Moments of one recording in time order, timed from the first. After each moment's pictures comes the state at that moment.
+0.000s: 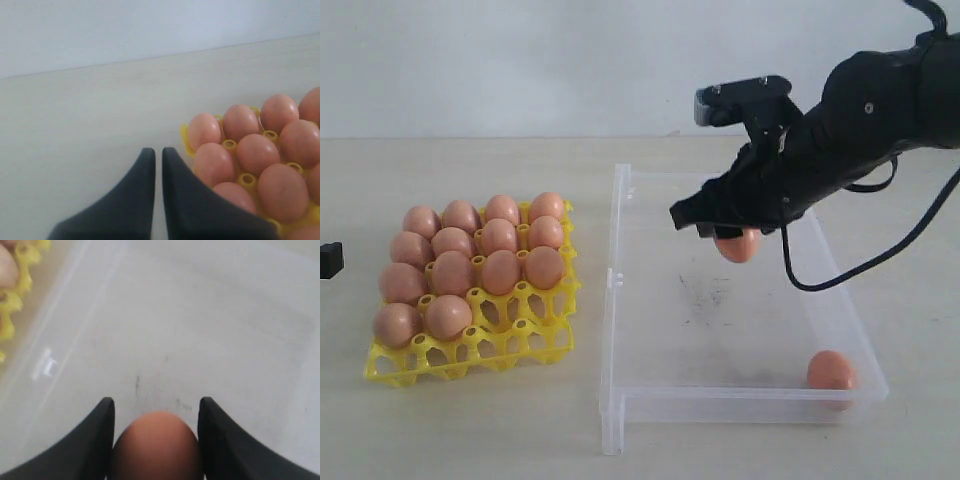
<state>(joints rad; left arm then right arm) -0.28 1.10 -0.31 -0.92 -0.48 0.88 0.51 1.69 -1.06 0.11 0.38 -0.02</state>
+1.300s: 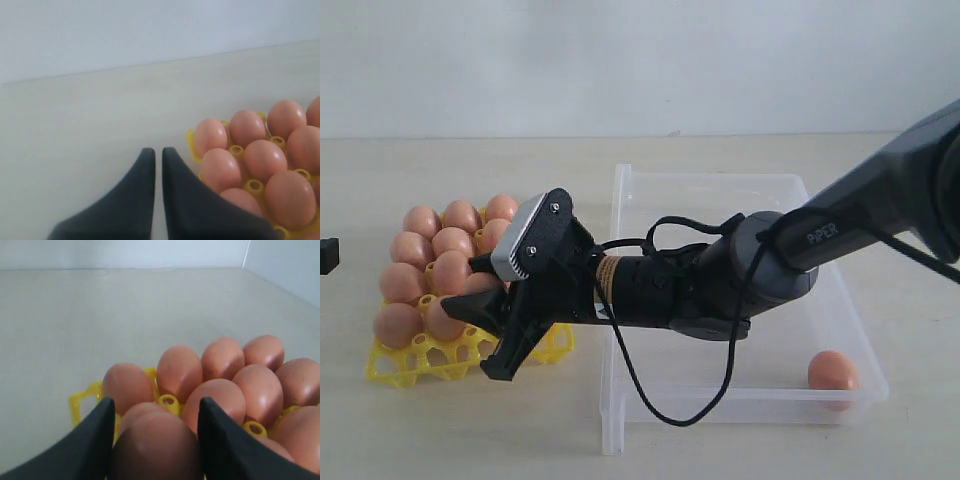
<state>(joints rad) -0.28 1.10 -0.31 -0.92 -0.50 0.88 0.77 2.19 -1.11 -0.73 -0.91 0.31</state>
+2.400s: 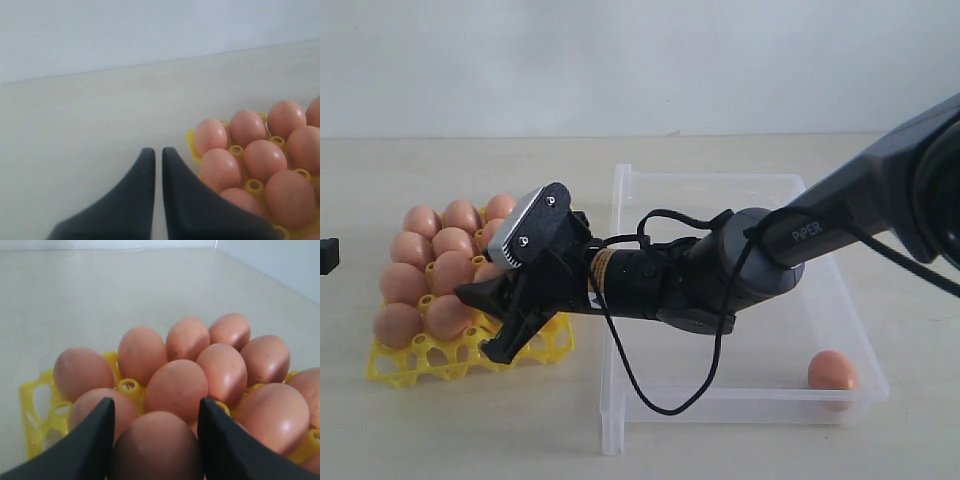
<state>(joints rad) -0.28 1.10 -0.31 -0.92 -0.50 0.88 0.77 2.21 -1.15 -0.66 -0.81 0.28</state>
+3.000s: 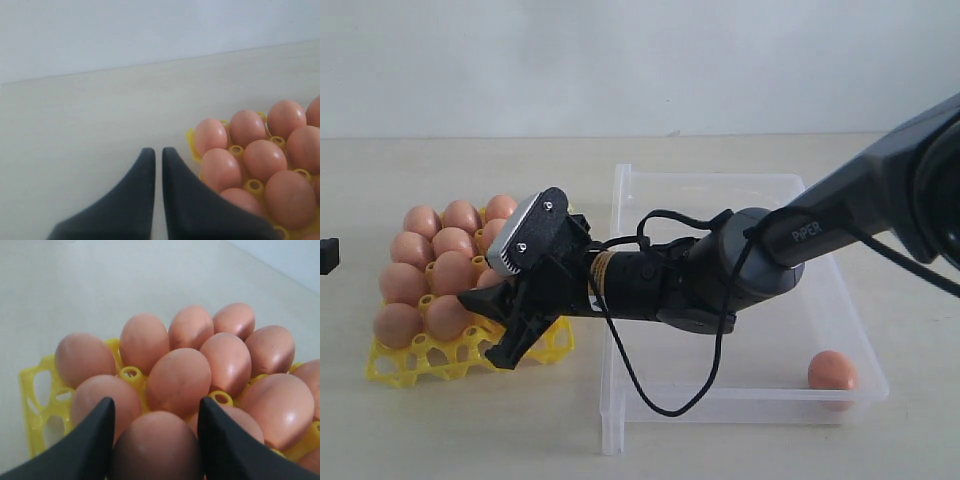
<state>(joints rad) -0.28 1.10 -0.31 -0.92 -0.50 0.88 0.77 2.21 -1.15 -0.68 -0.77 0.27</state>
